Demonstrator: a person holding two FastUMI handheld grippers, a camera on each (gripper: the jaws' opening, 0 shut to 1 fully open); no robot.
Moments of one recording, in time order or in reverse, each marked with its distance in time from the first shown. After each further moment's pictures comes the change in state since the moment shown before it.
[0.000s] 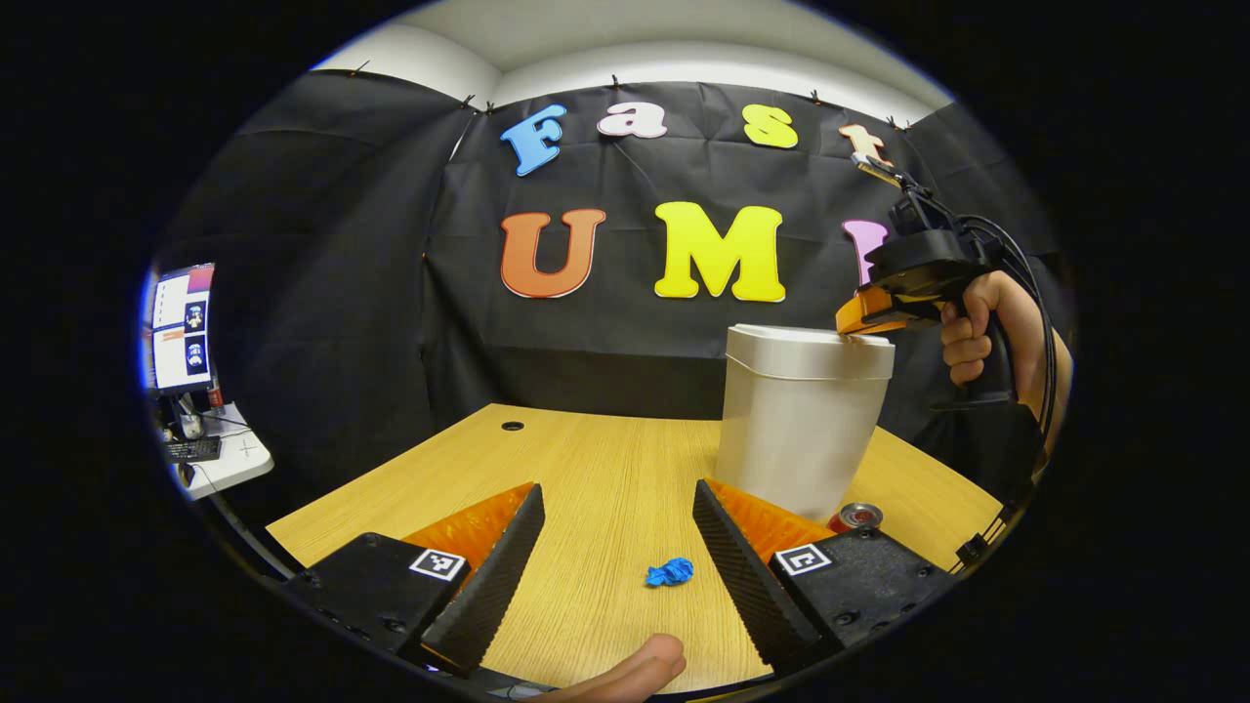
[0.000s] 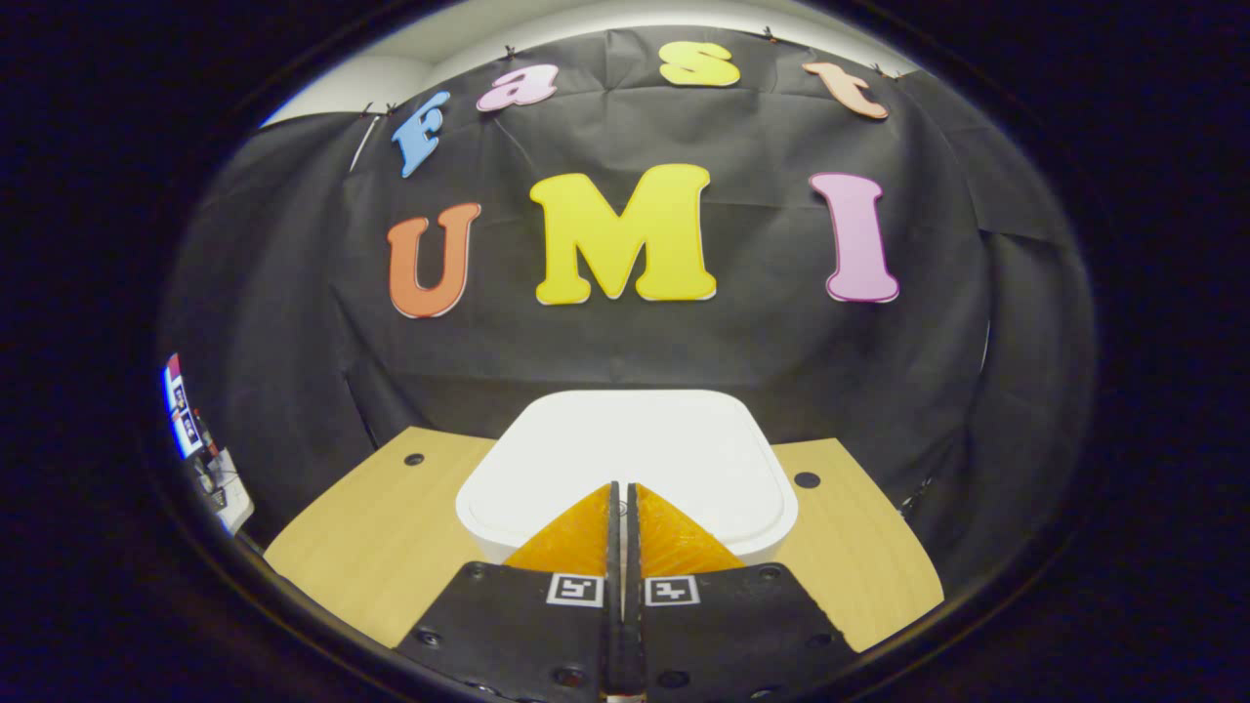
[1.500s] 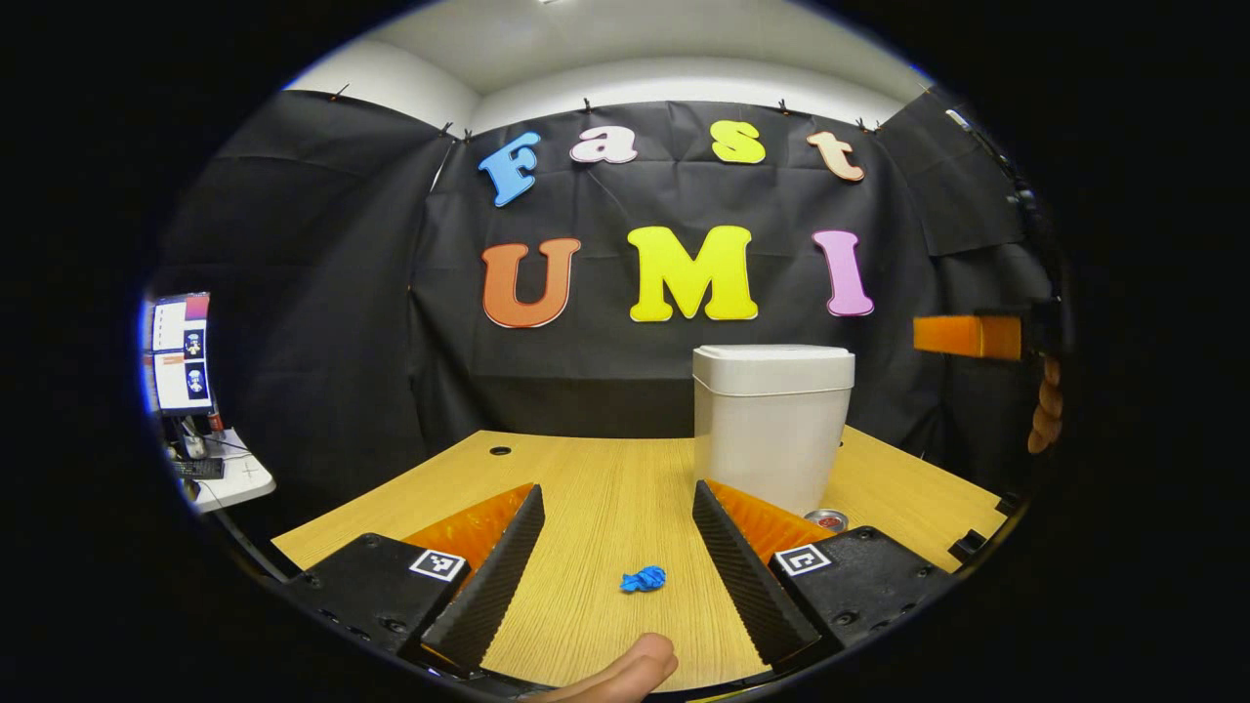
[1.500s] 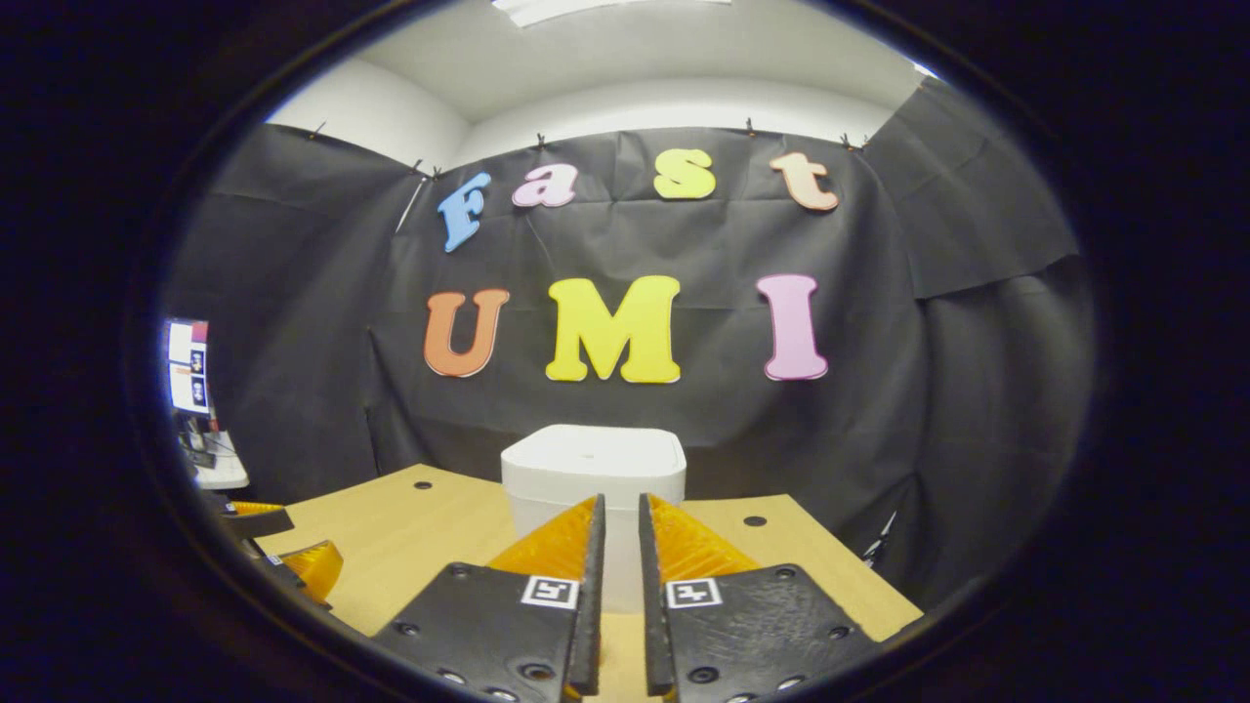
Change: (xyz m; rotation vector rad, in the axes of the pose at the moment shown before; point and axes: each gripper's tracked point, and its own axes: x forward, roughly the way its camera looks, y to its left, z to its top) left arm -0.023 -0.027 0.017 0.047 -0.073 -0.020; right arm -0.146 -0.036 -0.032 -0.051 -0.289 0.005
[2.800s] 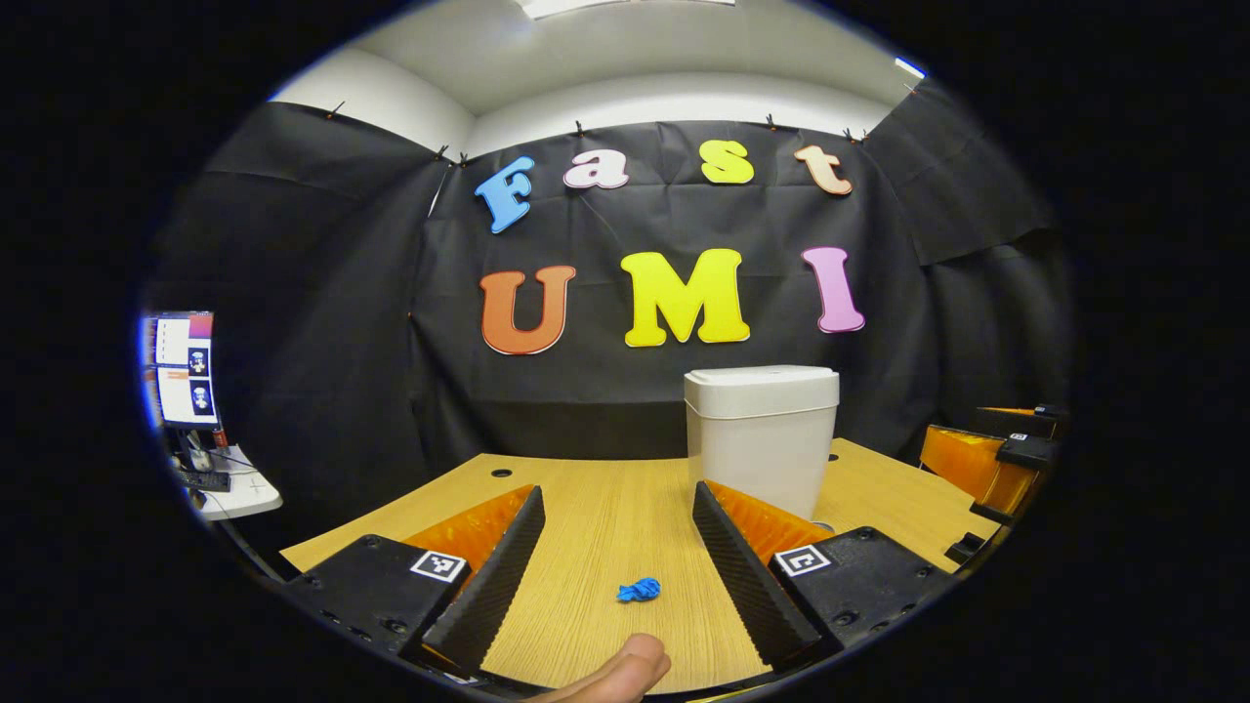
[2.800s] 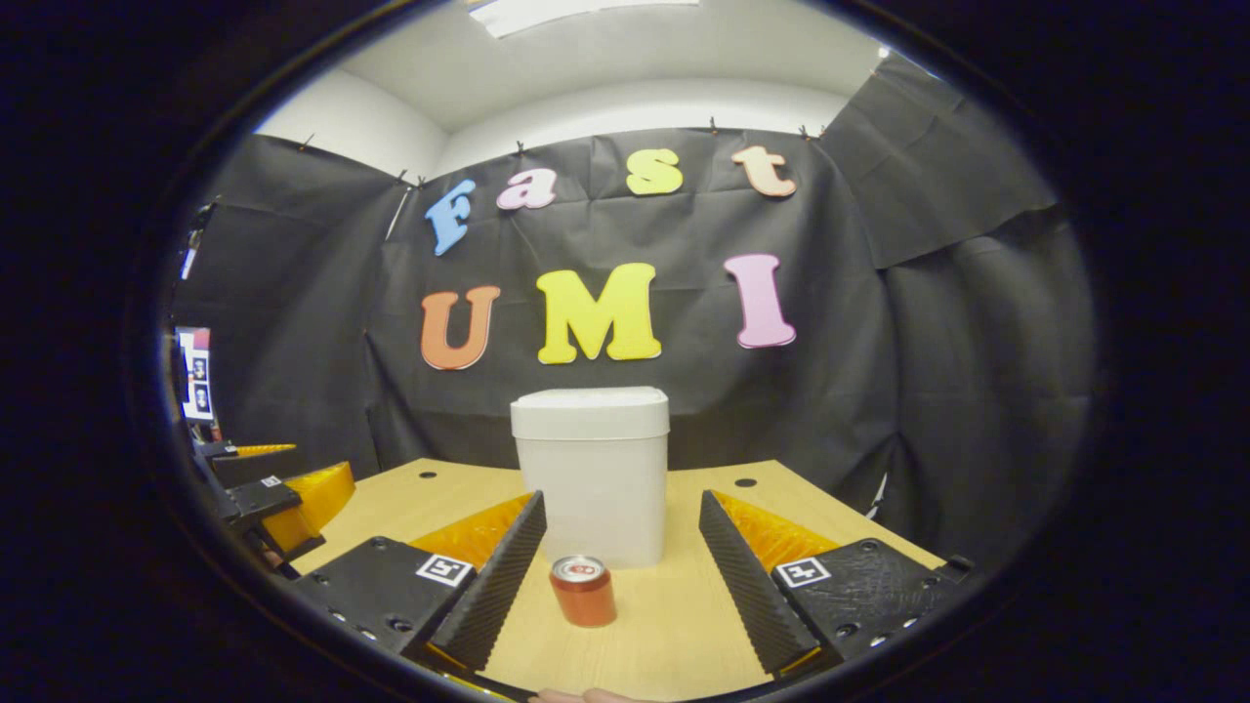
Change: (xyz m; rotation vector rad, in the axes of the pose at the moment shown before) left arm -0.020 -0.013 0.025 0.037 -0.078 -0.018; right arm -0.086 -0.009 -0.083 0.088 -0.007 -0.061
